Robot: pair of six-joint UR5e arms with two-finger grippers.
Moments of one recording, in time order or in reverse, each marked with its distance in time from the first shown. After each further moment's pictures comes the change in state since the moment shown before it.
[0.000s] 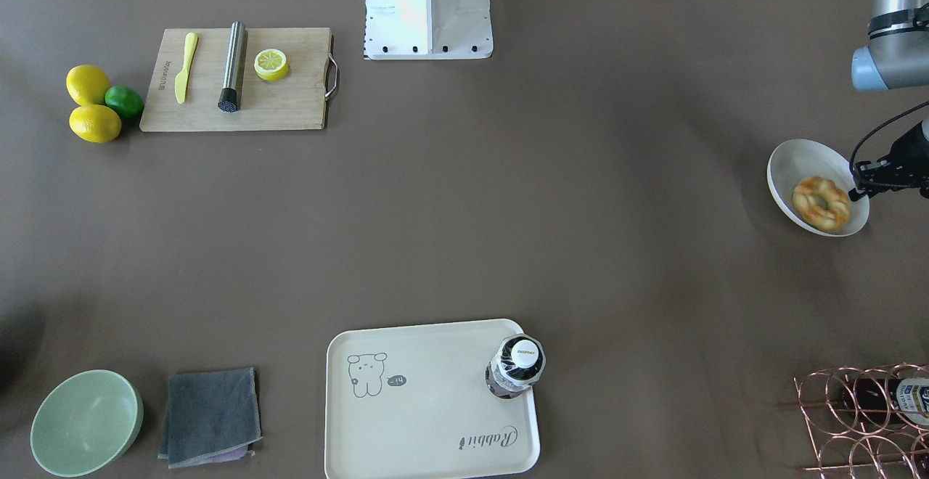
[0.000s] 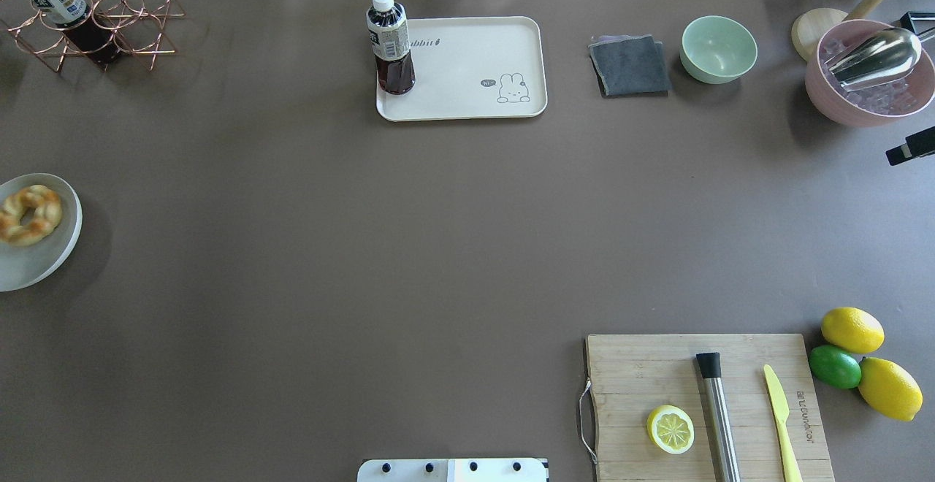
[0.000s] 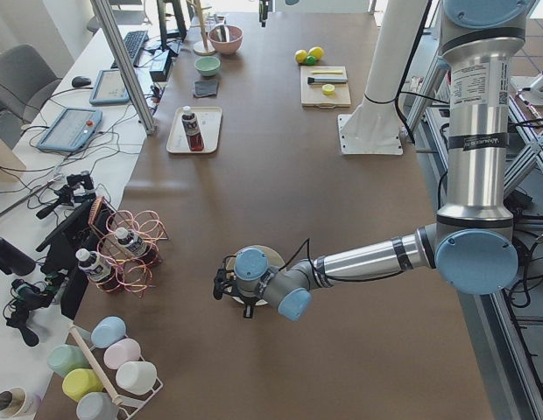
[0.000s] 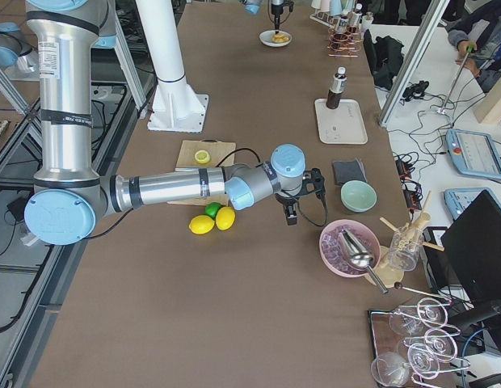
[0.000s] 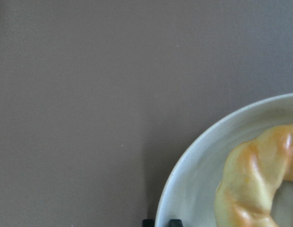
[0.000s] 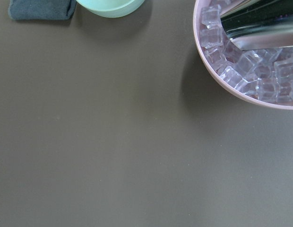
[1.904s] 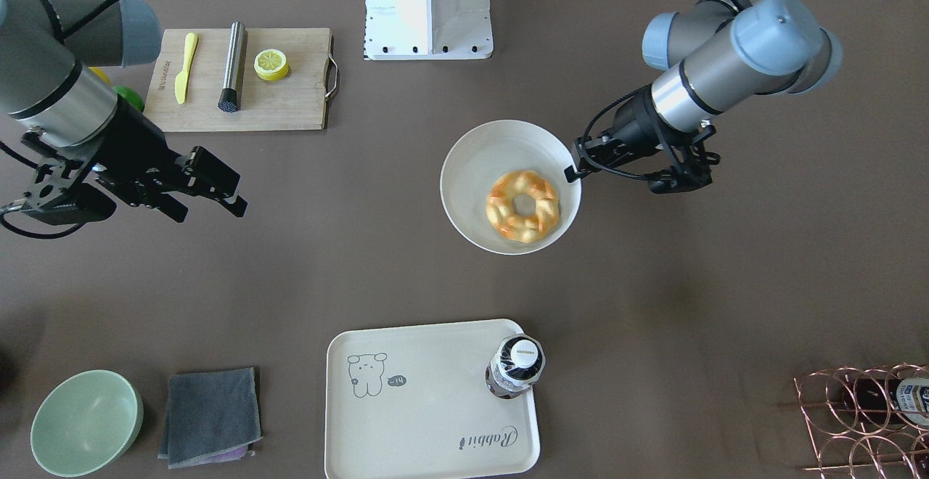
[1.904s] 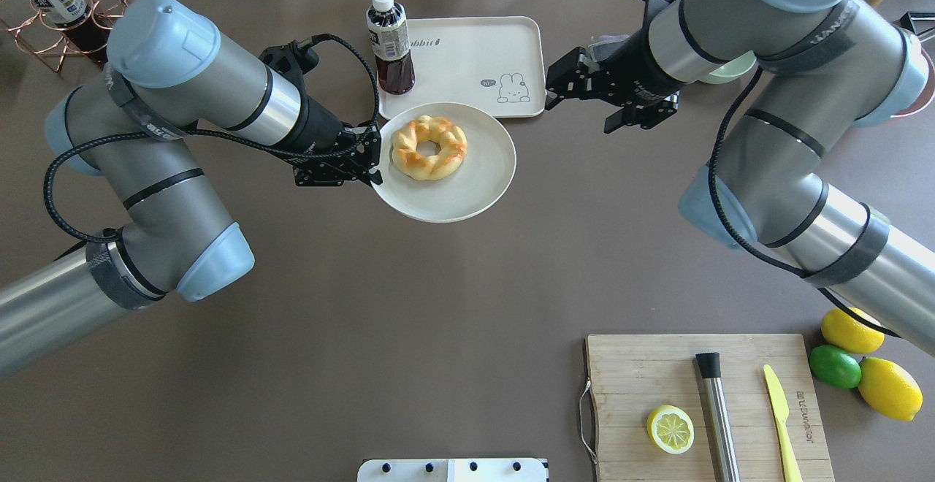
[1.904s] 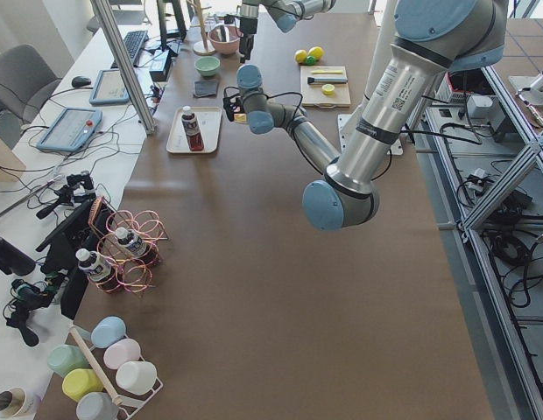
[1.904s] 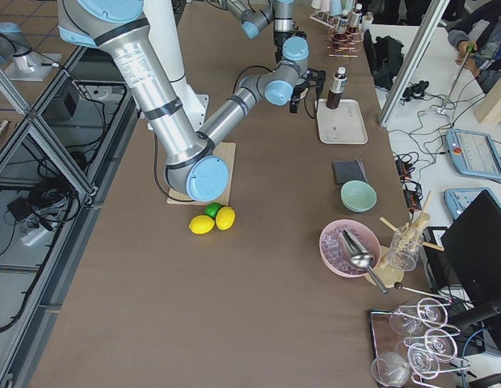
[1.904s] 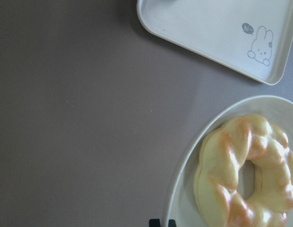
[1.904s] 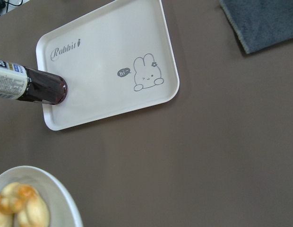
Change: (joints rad) left arm 0.455 -0.616 -0.460 0.422 0.077 -1.027; right arm -0.472 0.578 0.044 -0.069 -0.262 1.010
